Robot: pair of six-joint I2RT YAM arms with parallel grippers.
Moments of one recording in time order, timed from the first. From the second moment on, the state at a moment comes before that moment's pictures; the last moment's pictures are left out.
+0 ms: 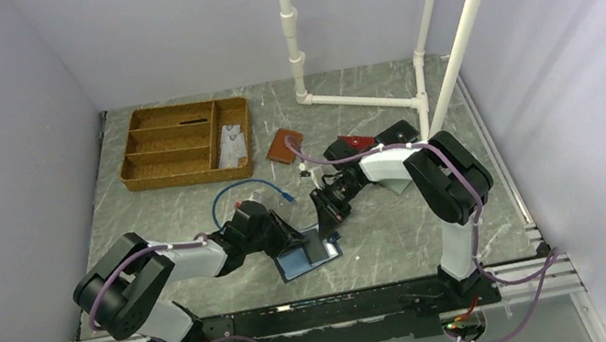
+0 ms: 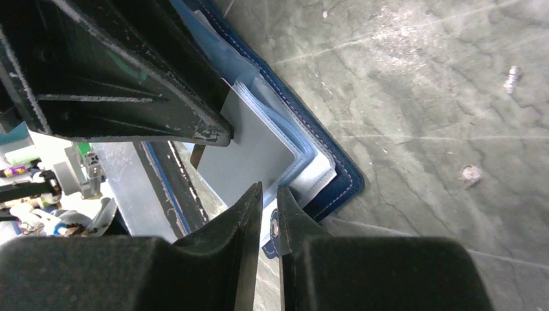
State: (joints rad) left arm -0.77 1.49 0.44 0.33 0.21 -1.31; right arm 0.56 1.88 1.01 -0.45 -0.86 -0.03
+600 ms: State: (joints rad) left arm -0.77 1.43 0.42 0.30 0.19 -1.27; right arm 0.58 1.89 1.06 -0.50 -0.85 -0.08
